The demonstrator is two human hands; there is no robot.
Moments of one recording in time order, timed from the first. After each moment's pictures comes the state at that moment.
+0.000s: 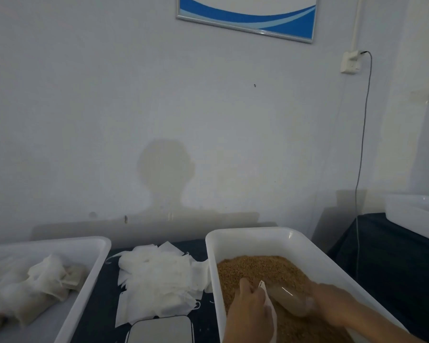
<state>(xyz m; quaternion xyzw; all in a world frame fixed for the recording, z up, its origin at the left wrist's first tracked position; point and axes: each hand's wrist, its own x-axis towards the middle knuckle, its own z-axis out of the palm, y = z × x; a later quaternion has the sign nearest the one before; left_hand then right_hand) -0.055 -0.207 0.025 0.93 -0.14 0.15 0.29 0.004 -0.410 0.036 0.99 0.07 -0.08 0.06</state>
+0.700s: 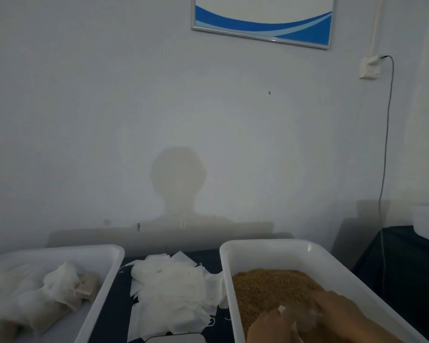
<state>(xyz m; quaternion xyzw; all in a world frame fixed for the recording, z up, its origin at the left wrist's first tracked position) -0.052 -0.197 0.047 0.95 -0.25 0.11 0.14 0.027 -0.391 0.012 0.98 0.16 0.05 -0.03</state>
